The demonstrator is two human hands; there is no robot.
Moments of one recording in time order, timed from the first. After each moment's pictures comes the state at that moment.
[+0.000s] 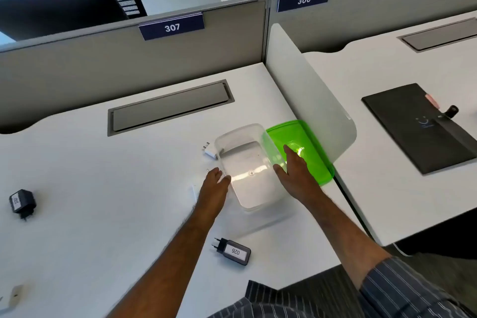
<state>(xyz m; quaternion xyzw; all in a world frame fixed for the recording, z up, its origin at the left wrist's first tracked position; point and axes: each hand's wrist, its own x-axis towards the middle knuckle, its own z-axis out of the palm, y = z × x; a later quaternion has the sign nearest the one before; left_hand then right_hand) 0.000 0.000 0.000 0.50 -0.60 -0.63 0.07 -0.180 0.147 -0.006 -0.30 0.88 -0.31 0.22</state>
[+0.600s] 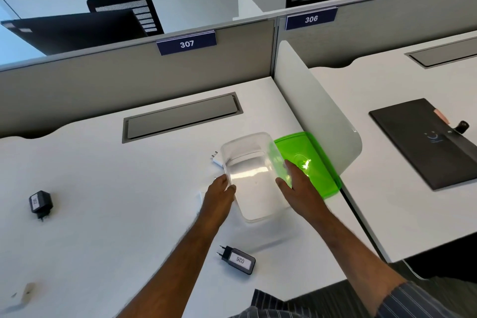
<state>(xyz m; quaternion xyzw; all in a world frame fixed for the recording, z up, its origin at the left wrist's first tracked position) 0.007 0.005 0.019 0.47 -0.65 -0.59 0.09 -0.162 0.159 0.010 -0.30 0.85 -0.36 0.24</state>
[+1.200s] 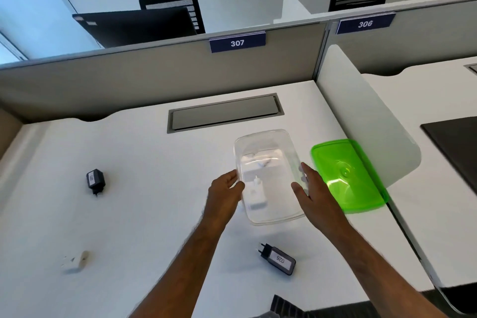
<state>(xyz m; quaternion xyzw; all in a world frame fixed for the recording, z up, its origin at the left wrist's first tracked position) 0.088 -0.039 0.054 0.47 -0.64 -0.59 0.17 -0.094 0.116 0.022 -0.35 0.82 -0.41 0.21</state>
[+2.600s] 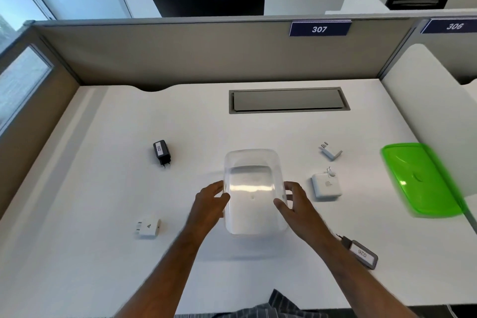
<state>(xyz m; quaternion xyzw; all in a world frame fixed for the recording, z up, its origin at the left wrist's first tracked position) 0.337 -0.164 -0.008 0.51 -0.61 -0.59 0.16 0.129 -0.010 -0.004 -0.36 0.80 -0.35 0.33</state>
